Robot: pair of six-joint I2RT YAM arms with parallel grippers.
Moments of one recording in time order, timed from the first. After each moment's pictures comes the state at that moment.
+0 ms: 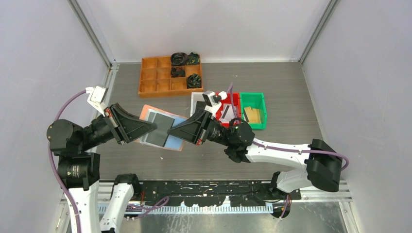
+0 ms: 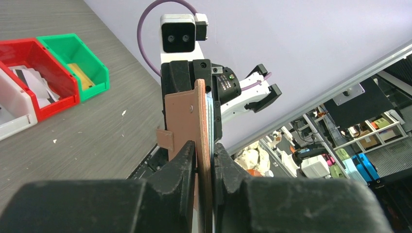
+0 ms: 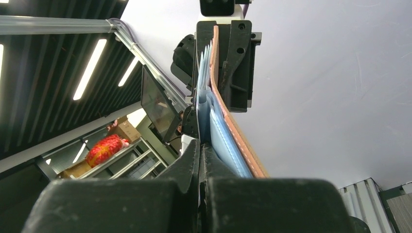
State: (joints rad) left arm 0.07 0.60 1.18 -0.35 1.17 -1.00; right arm 1.13 1.34 0.82 1.21 -0.29 1.16
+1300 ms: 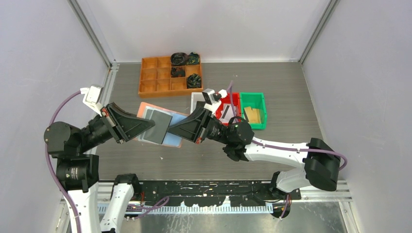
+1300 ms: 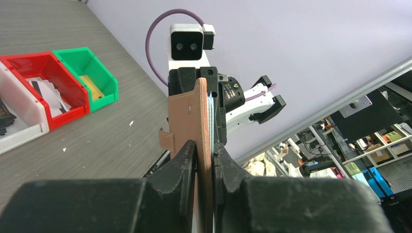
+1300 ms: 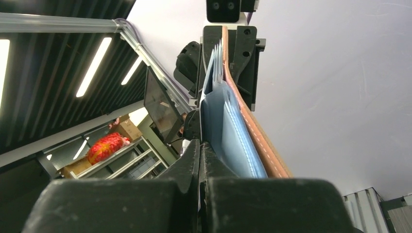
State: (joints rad) left arm 0.07 0.60 1.19 -0.35 1.12 -1.00; right arm 1.13 1.37 0.85 1.25 -0.31 1.16
